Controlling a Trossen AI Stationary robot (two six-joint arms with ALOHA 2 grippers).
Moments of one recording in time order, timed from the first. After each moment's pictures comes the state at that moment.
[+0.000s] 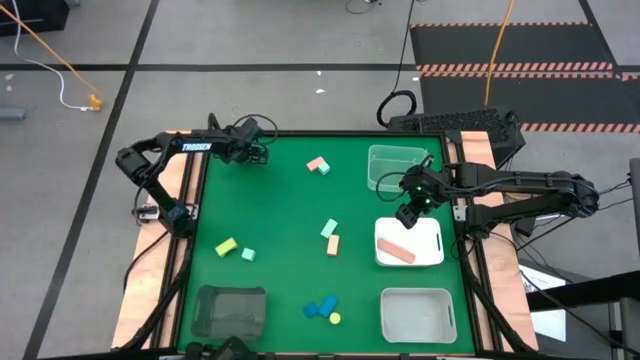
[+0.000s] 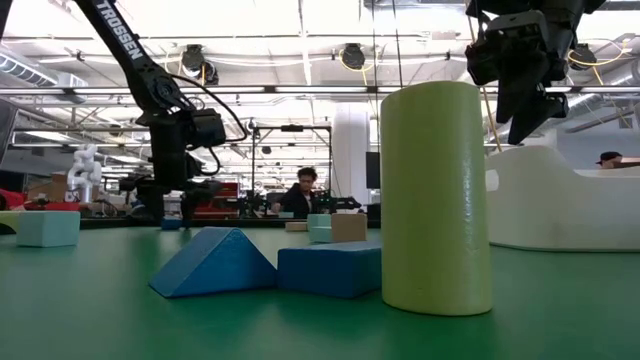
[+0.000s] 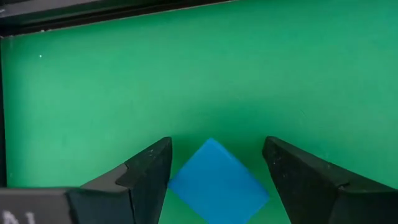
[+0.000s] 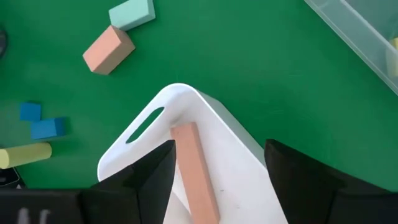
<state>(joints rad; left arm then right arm) 0.85 1.67 0.82 -0.40 -0.28 -0.54 -0.16 1.00 0.81 -0.91 -0.13 0.69</state>
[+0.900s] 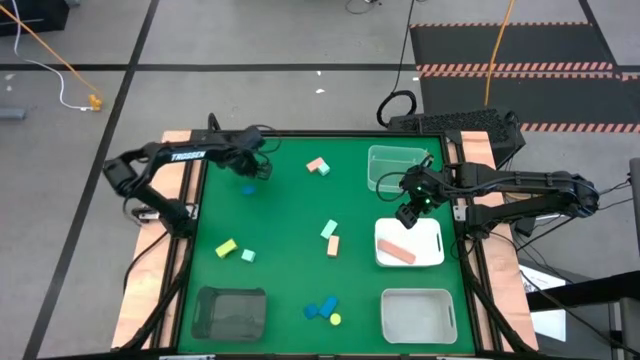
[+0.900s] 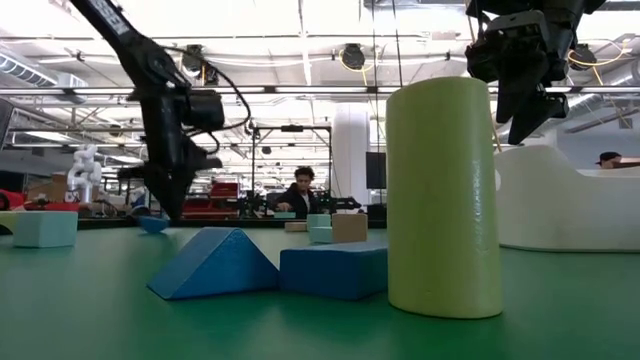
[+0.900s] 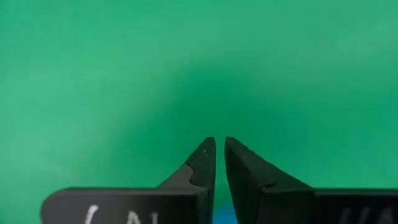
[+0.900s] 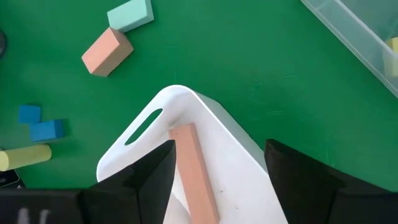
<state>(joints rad) 0.73 1.51 0.81 -0.61 -0.03 -0.49 -0.16 1.00 0.81 -0.91 -0.13 0.69</state>
